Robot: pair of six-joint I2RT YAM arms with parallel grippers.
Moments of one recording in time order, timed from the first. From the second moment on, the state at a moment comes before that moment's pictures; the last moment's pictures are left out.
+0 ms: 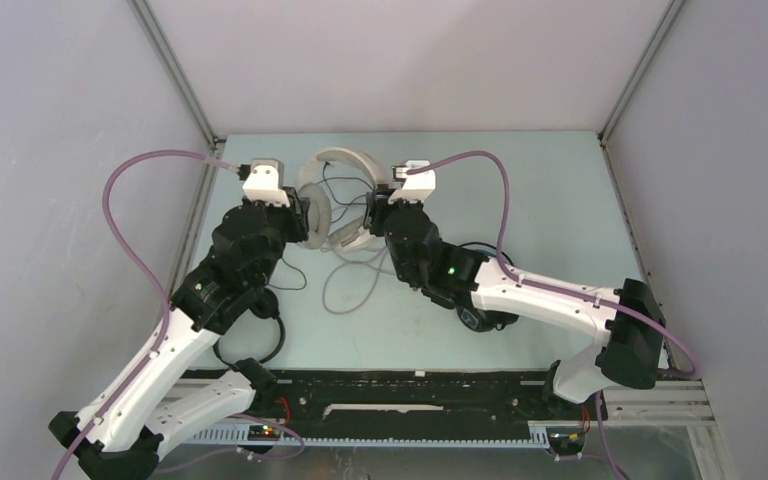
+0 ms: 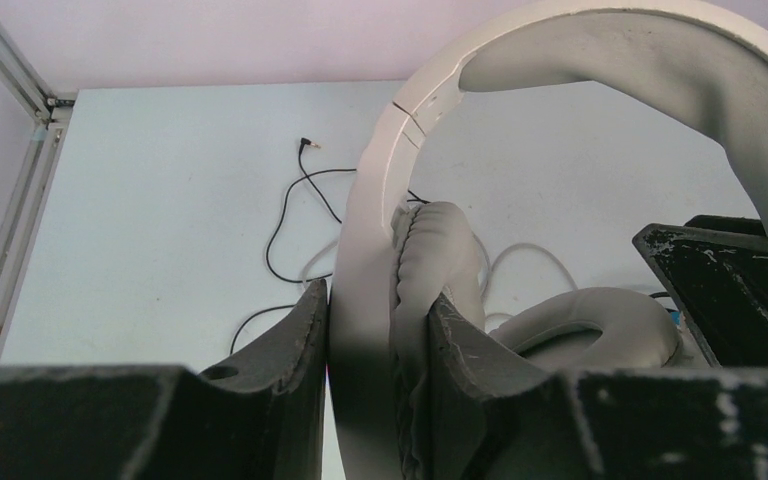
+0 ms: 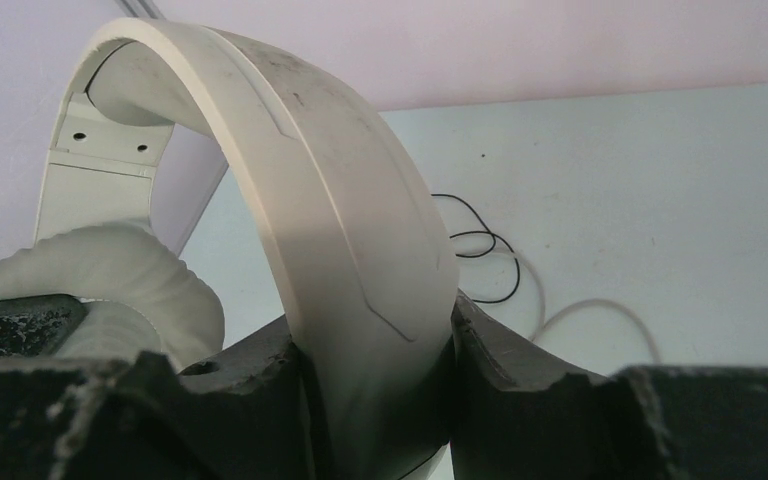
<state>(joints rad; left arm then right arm) -0.63 0.83 1.03 -0.37 -0.46 -0.18 1.13 1.52 1.27 0.16 0.85 0.41</state>
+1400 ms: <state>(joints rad) -0.82 0.90 1.23 -0.71 -0.03 0.46 0.86 1.34 1.27 -0.33 -0.41 0.49</state>
